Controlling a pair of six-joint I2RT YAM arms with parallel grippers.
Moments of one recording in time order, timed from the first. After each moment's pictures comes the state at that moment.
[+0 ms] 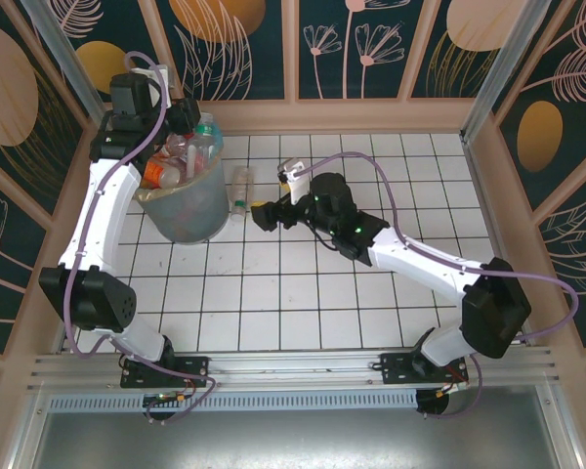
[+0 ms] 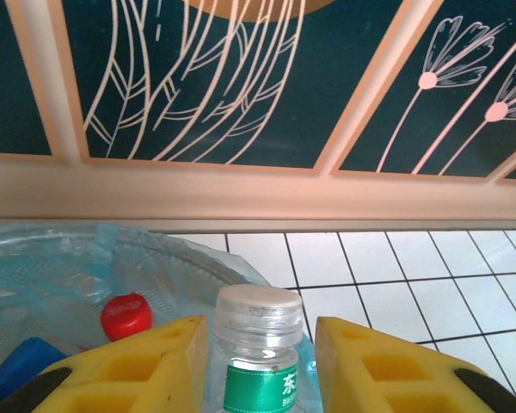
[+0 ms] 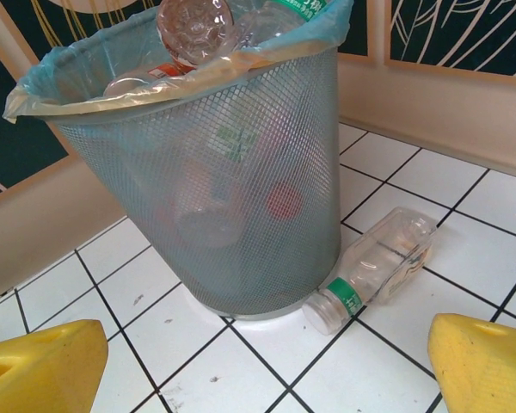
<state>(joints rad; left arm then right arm) -0.09 1.62 1.77 -0.56 0.21 -0.23 0.84 1.47 1.09 0.13 -0.12 0.18</state>
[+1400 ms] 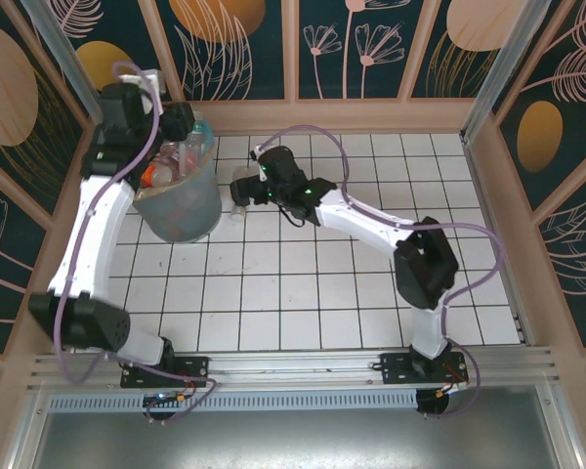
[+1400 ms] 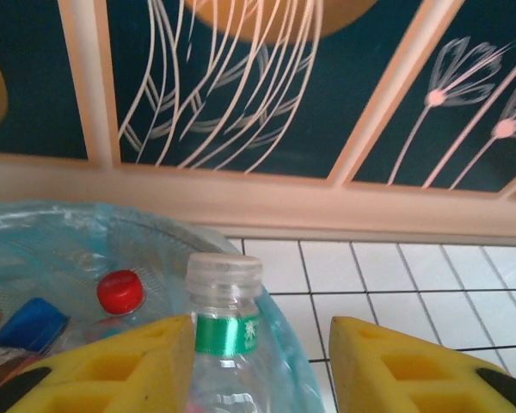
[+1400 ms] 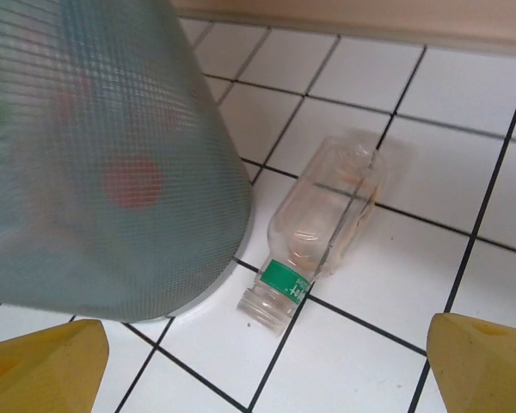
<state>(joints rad) -0.10 1.44 1.62 -0.50 0.13 -0.24 0.84 1.95 1.65 -0.28 0.08 0.37</state>
